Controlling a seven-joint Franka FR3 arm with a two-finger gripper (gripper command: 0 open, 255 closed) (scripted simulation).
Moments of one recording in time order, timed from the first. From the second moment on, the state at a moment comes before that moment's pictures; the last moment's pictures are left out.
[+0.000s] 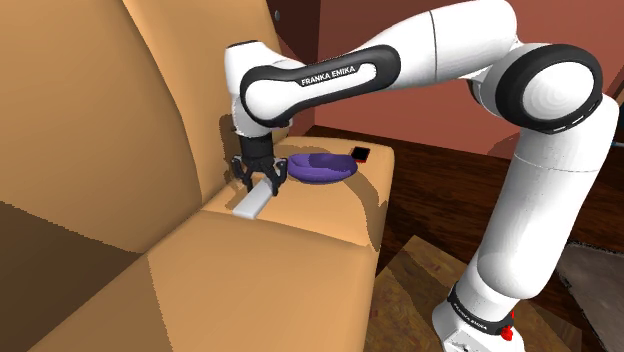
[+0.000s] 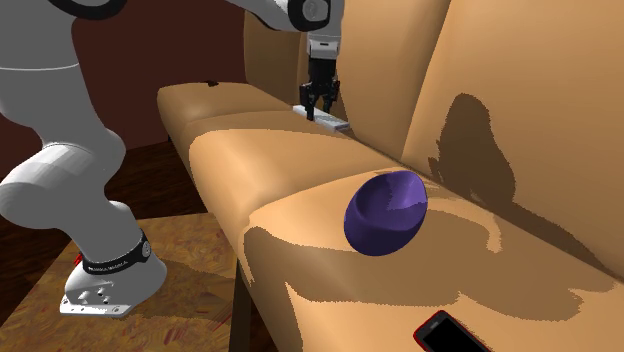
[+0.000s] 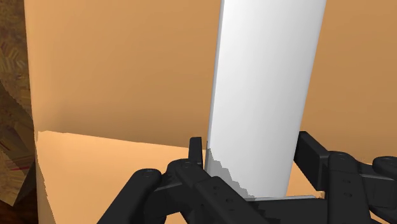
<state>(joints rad) -0.01 0.14 0.51 -1.77 -0.05 1.84 1.47</state>
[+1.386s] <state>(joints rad) -0.18 0.08 0.37 -1.74 -0.03 1.75 1.16</state>
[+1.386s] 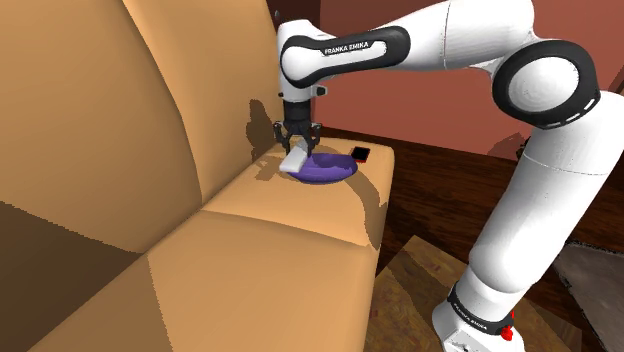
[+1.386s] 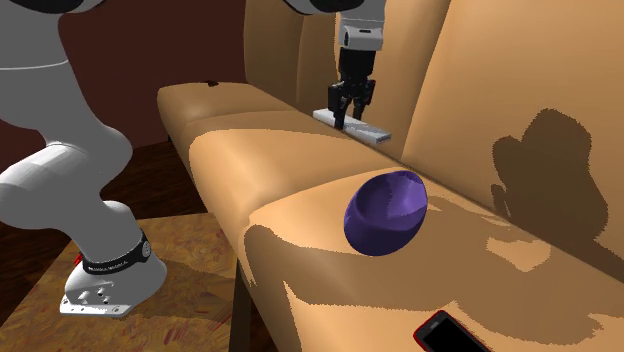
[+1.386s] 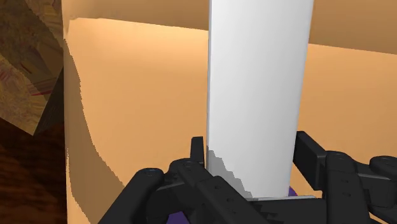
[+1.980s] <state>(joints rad) -0.28 0.16 0.29 -1.64 -0.06 1.72 0.98</state>
